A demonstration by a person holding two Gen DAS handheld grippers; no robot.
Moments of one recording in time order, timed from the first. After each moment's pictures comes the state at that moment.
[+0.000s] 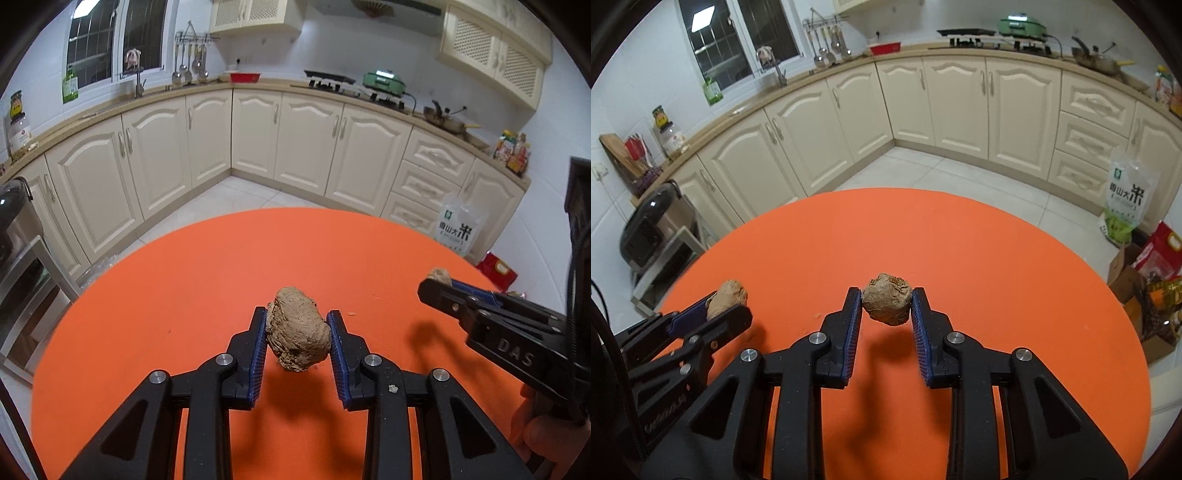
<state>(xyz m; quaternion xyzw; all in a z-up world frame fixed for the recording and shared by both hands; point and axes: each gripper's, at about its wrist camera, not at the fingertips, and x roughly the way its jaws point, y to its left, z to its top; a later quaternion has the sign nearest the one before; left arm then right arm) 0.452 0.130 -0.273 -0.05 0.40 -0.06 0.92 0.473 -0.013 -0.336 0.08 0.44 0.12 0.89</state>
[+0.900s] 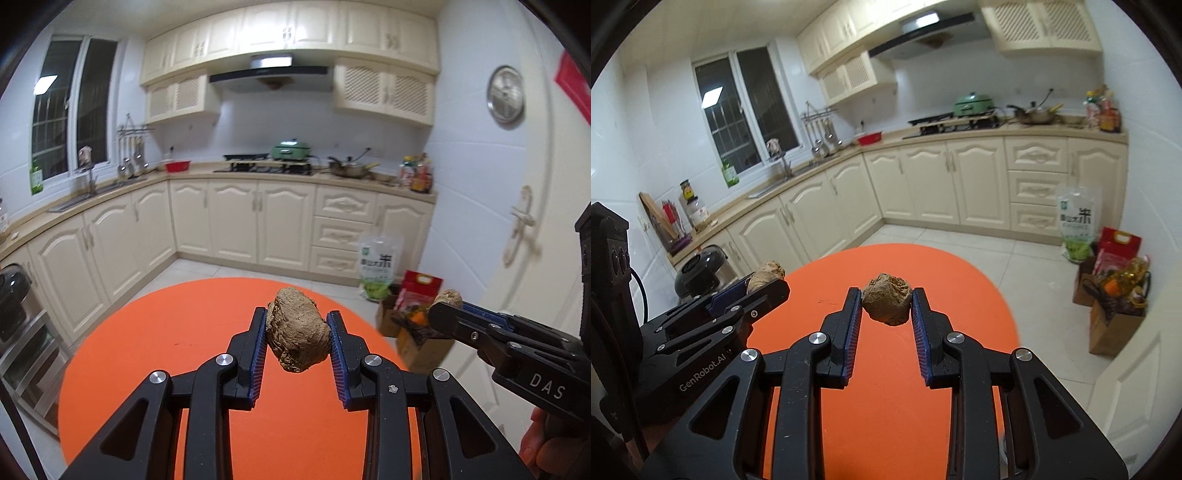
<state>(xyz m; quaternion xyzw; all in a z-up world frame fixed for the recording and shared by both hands) 0.072 0.058 -0.204 0.01 0.25 -0.17 0.95 0.207 -0.094 -0.191 0.12 0.29 0.06 0.95</state>
